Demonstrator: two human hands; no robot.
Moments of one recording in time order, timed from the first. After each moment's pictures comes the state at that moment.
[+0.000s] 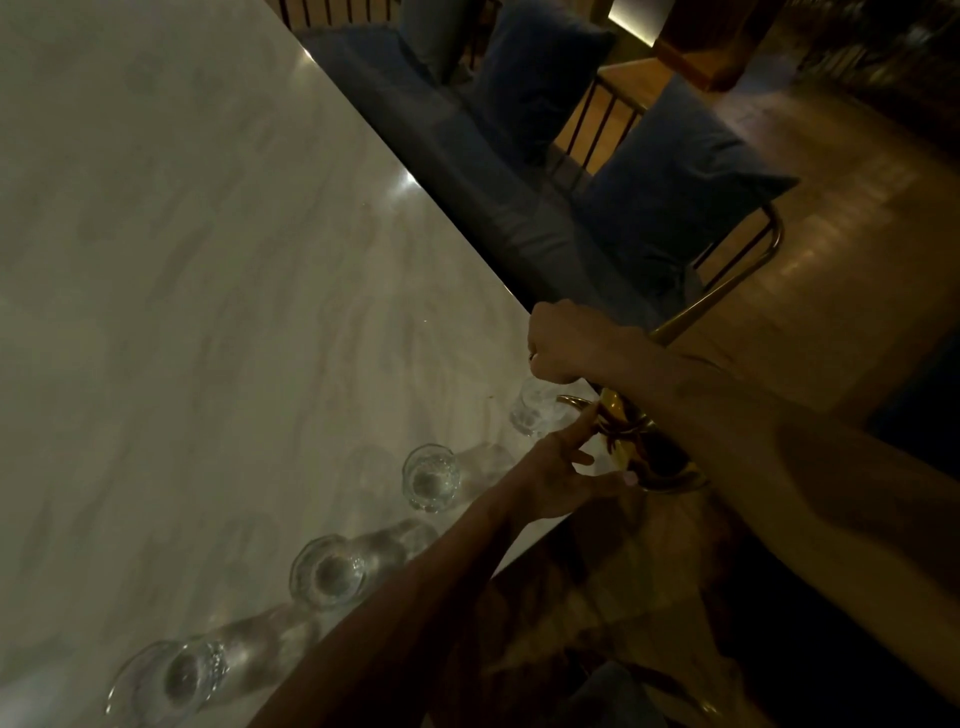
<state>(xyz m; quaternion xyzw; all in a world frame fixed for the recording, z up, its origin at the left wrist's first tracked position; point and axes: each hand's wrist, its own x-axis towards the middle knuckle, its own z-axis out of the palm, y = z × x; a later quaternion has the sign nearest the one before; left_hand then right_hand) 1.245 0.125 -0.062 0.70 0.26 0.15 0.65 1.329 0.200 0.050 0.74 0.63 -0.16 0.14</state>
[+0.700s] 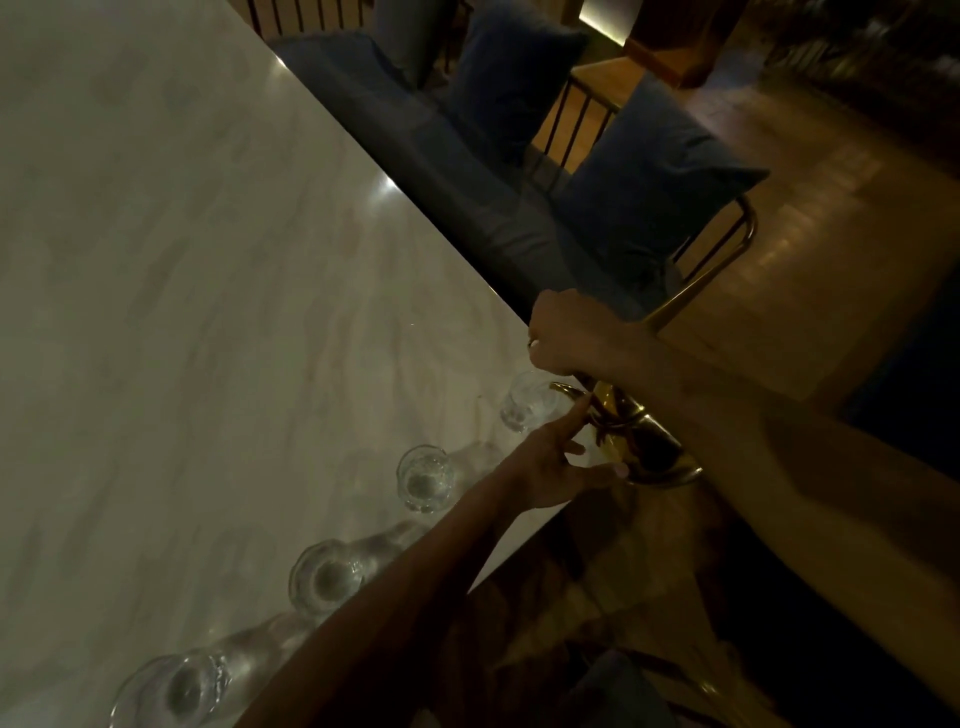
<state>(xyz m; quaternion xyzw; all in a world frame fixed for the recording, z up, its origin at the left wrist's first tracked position) 1.242 0.127 -0.052 0.73 0.27 0.12 0.61 1.332 0.186 0.069 0.78 0.60 -0.15 0.09</state>
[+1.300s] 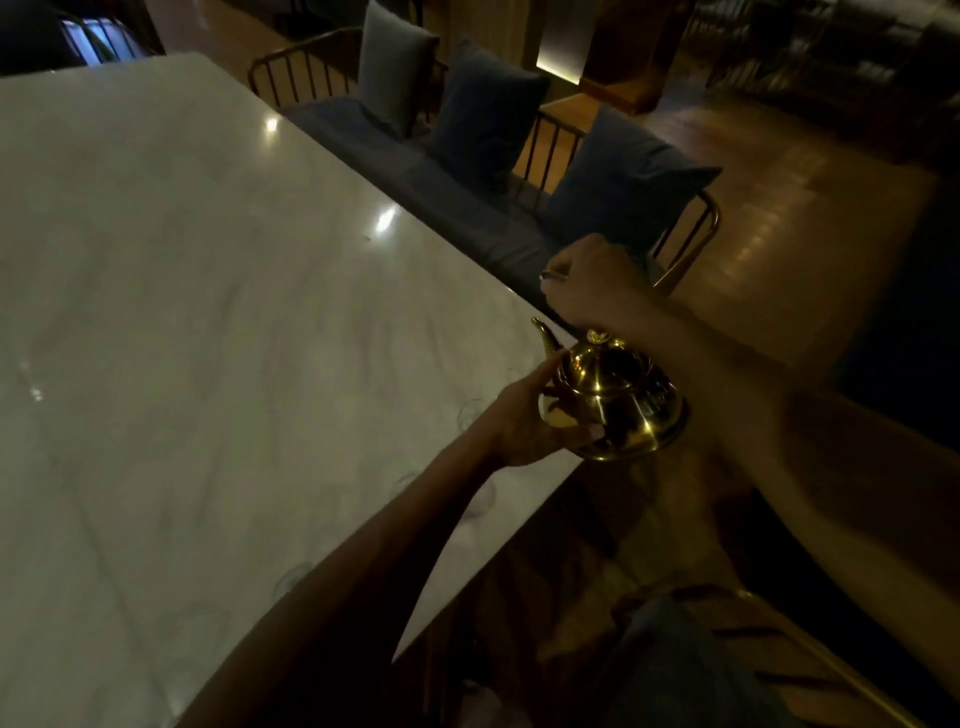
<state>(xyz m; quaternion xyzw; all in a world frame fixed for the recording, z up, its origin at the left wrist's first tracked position) 1.105 0.091 0.017 0.80 0.26 0.12 0.52 1.229 0.096 0.133 0.84 0.51 -0.11 -0.17</state>
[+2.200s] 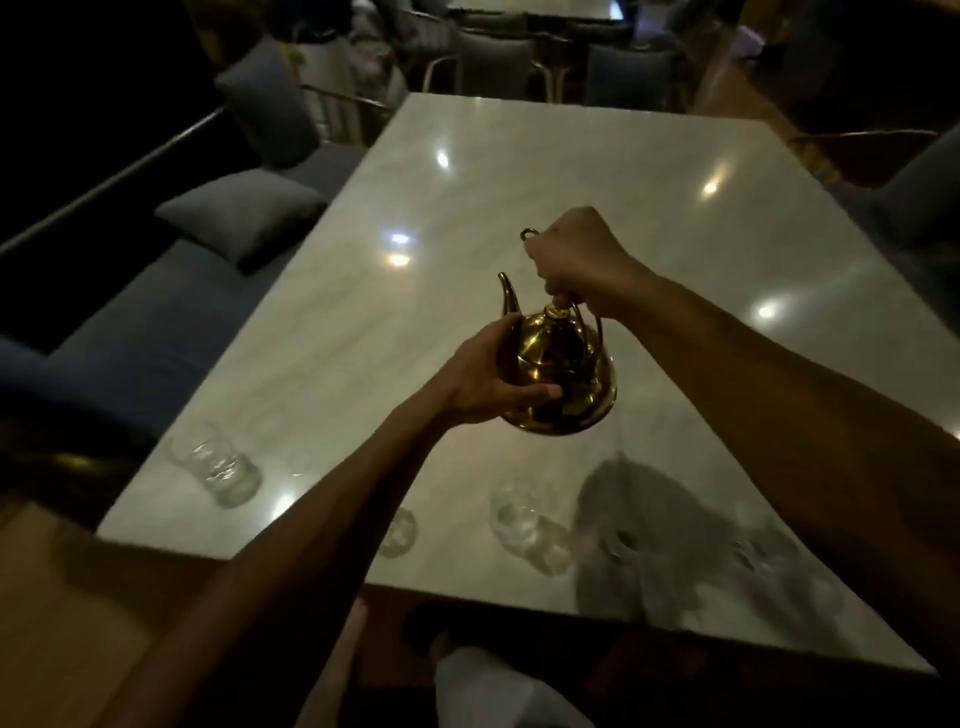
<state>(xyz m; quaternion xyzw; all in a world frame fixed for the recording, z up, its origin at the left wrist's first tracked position) 0.462 -0.044 0.072 0.62 0.61 0.35 0.34 0.569 0.053 0.175 0.54 0.71 -0.38 -0.24</state>
